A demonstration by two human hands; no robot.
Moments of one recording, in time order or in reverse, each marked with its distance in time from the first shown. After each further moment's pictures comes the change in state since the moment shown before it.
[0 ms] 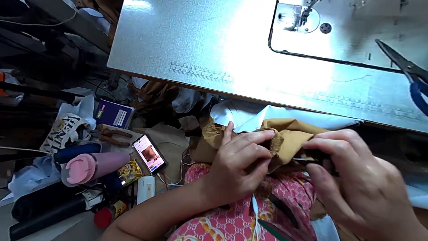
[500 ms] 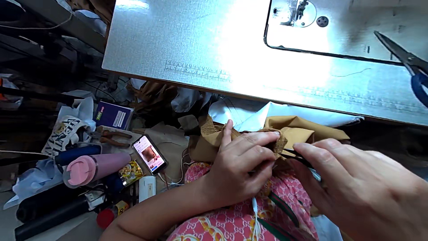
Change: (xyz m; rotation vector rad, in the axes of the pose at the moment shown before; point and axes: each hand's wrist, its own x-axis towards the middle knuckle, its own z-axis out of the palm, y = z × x) left_hand 0.003 0.004 0.003 0.050 -0.034 0.051; right_hand 0.004 -0.021 -0.004 -0.301 0.015 -0.067
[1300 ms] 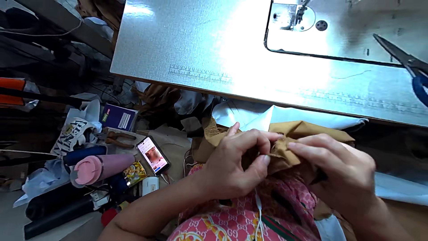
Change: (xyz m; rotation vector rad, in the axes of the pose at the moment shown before) left_hand 0.018 0.001 -0.027 -0.354 -0.226 -0.185; right_hand -0.006 0.023 0.041 0.403 0.222 -0.053
